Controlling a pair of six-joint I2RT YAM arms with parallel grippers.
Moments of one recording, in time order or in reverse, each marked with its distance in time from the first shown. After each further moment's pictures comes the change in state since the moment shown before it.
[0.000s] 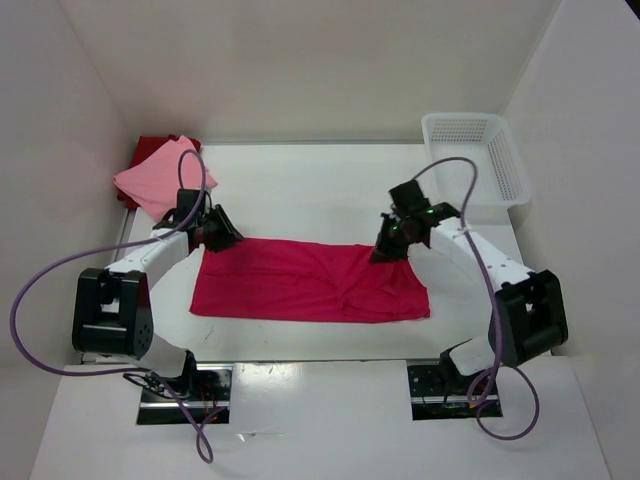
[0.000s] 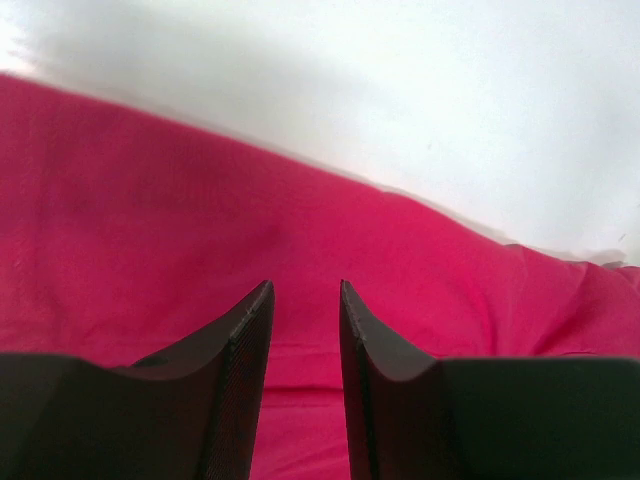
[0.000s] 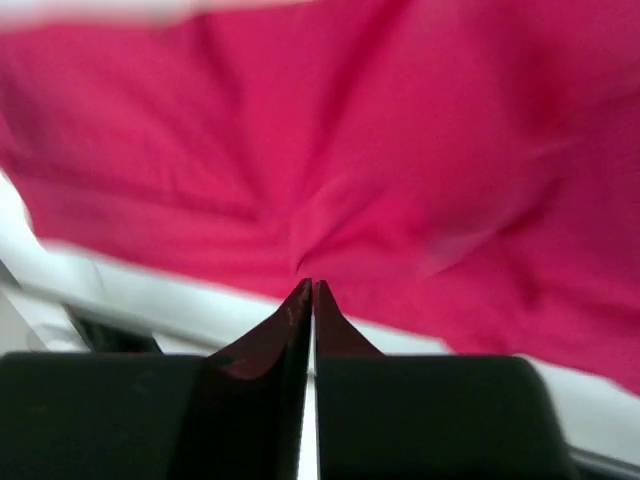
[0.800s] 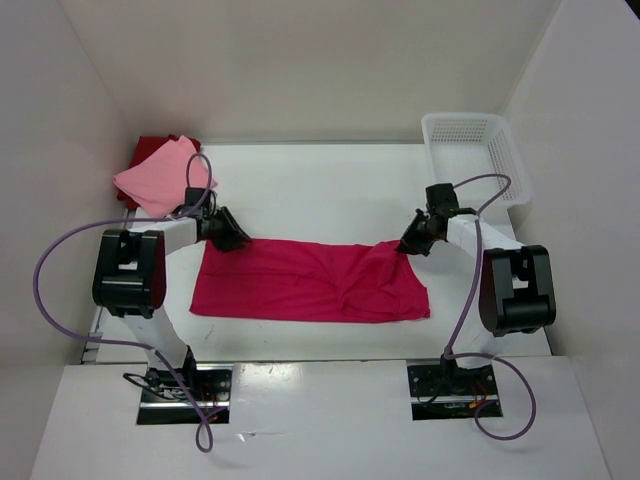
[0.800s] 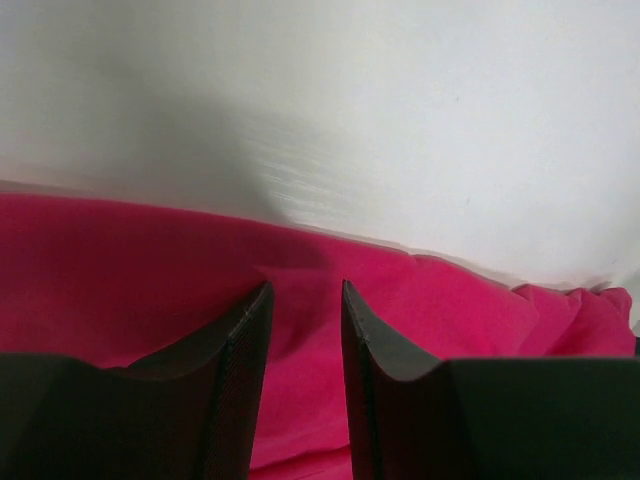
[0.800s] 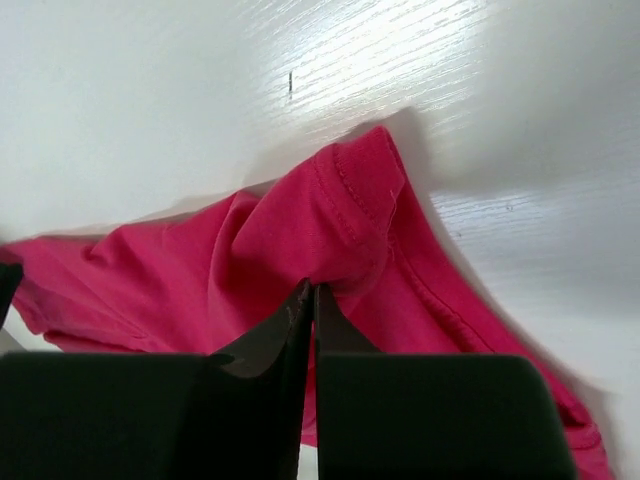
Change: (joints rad) left arm 0.037 0.285 0.092 0.087 0.107 -0.053; right arm -0.338 0.146 -0.112 0.279 -0.020 0.011
